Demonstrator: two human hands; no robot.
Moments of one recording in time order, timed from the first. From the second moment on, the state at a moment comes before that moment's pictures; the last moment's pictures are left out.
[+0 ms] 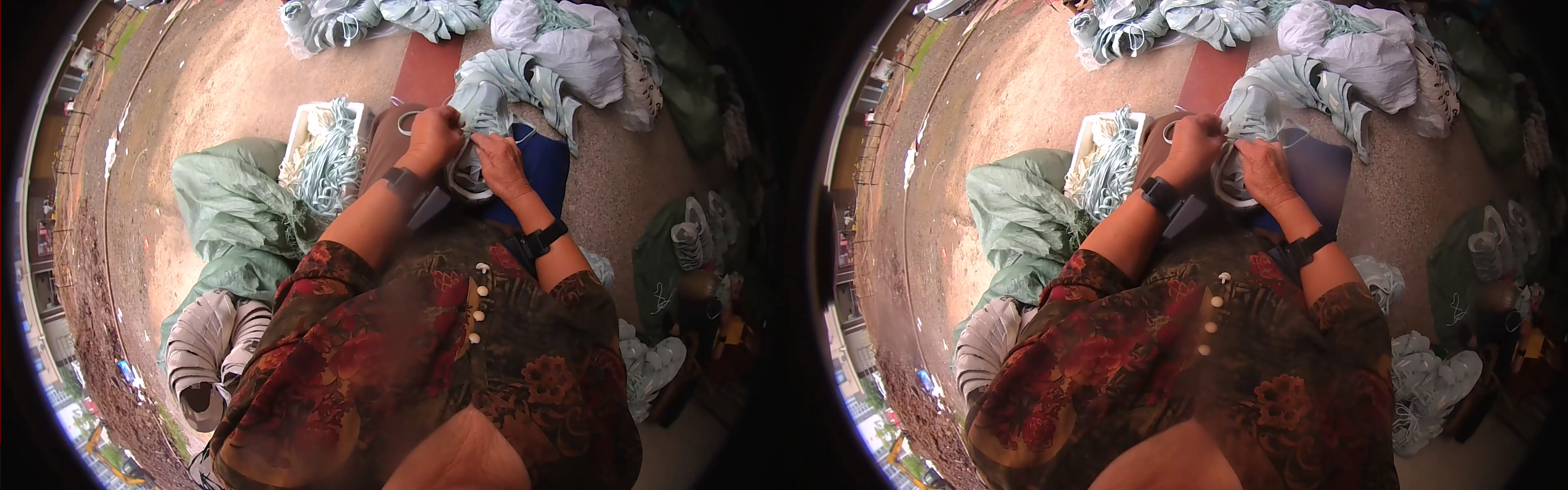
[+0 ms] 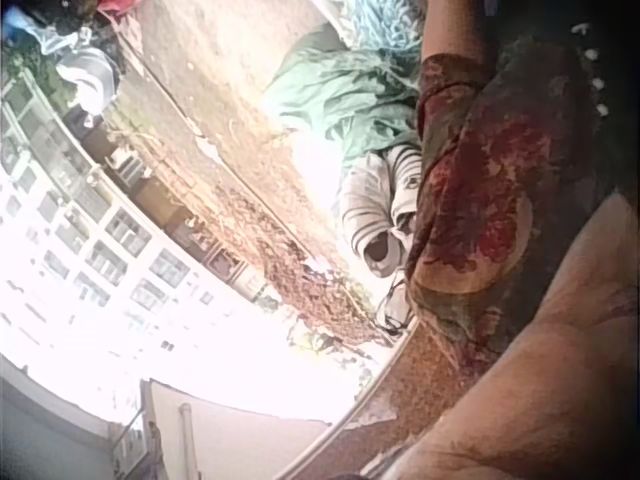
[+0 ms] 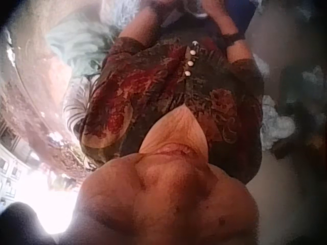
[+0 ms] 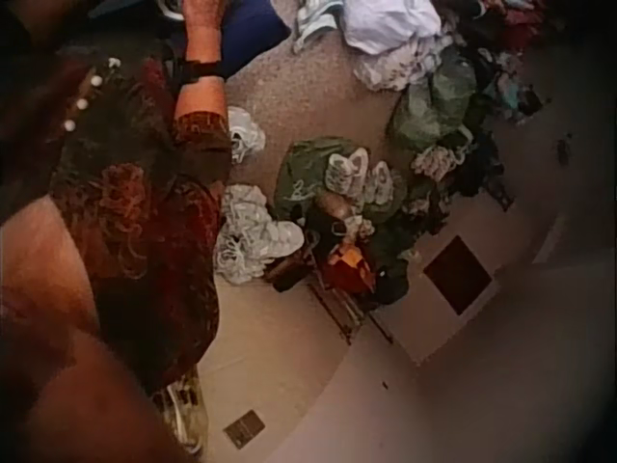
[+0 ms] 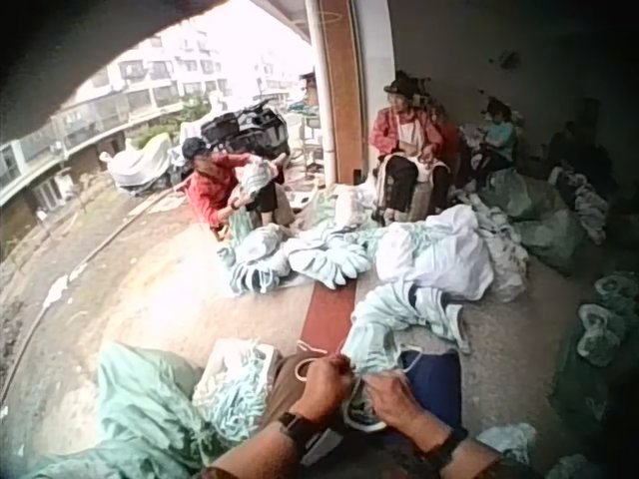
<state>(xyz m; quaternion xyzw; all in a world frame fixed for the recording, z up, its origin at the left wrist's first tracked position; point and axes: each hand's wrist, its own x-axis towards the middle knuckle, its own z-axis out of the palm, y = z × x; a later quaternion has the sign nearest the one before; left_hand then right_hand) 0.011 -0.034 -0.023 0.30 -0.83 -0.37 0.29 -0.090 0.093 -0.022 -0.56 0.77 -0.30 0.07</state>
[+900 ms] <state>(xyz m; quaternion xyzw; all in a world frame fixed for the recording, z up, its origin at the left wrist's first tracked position) 0.029 -0.035 -0.017 0.26 -0.85 -0.42 0.19 -0.082 0.062 -0.024 -0.64 0.73 -0.20 -0.13</state>
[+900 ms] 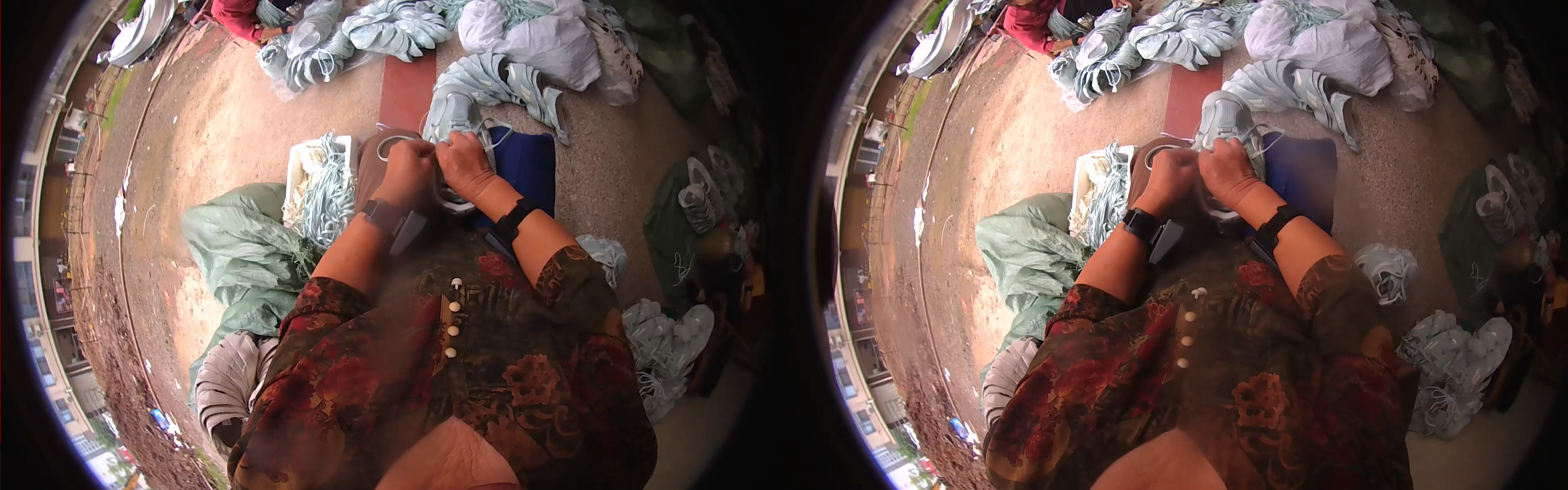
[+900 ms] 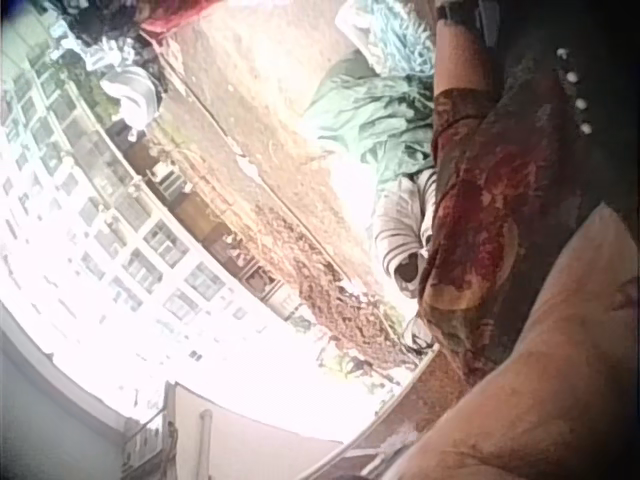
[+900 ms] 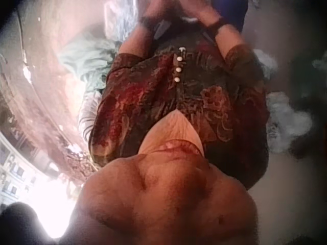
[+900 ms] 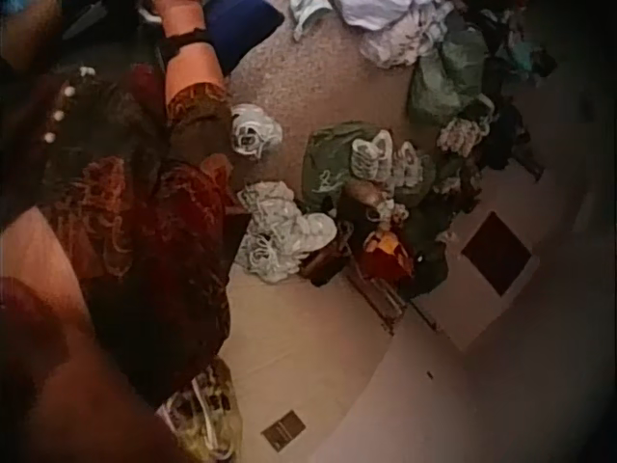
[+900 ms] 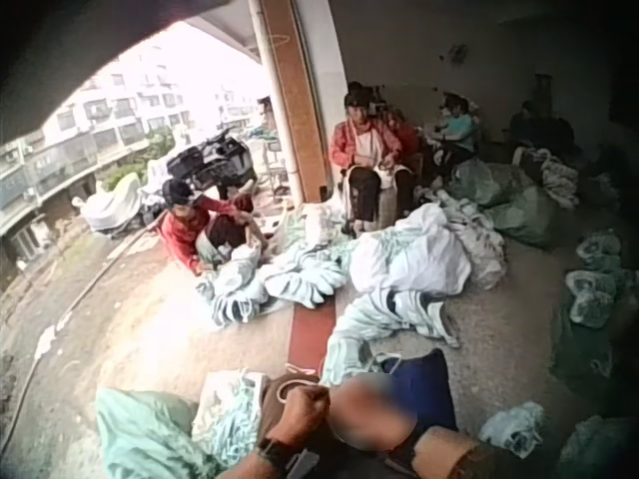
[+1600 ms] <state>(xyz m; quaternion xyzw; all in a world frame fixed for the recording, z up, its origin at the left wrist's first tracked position) -0.007 0.003 0.000 0.06 -0.98 -0.10 0.14 -0.142 0.125 0.013 -0.22 0.36 -0.78 0.46</state>
